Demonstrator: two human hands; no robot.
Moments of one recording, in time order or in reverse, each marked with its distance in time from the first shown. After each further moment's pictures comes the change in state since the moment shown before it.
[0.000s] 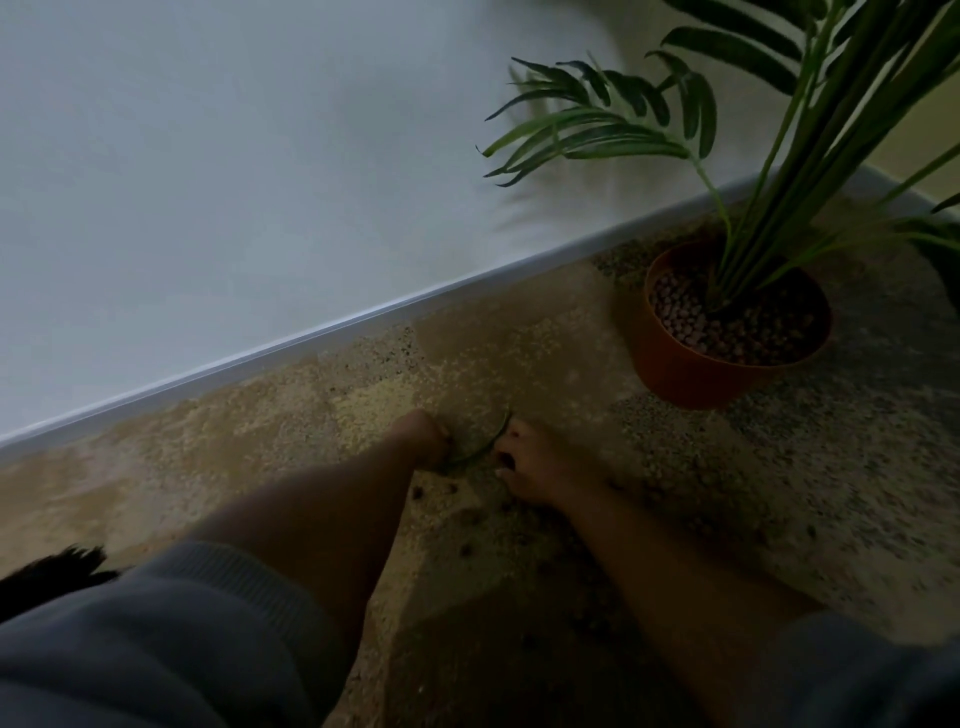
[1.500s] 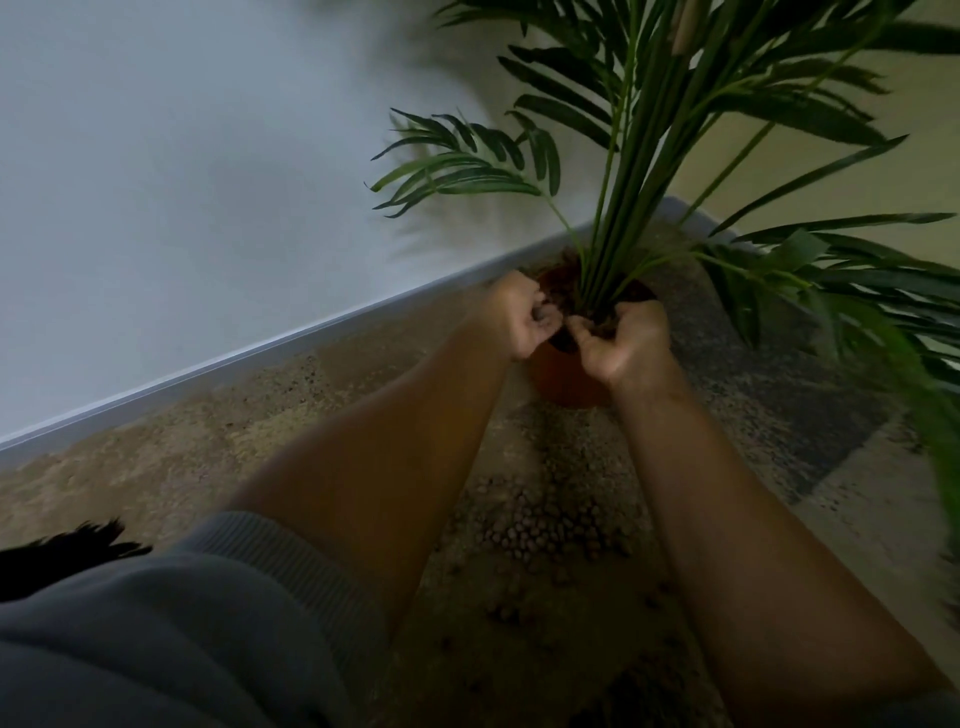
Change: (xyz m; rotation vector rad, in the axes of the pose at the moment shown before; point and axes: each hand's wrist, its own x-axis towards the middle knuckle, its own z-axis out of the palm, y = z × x) left_hand -0.112 0.250 0.010 -1.302 -0.555 0.231; right_hand -0.082 0.060 -0.201 2.248 0.855 0.378
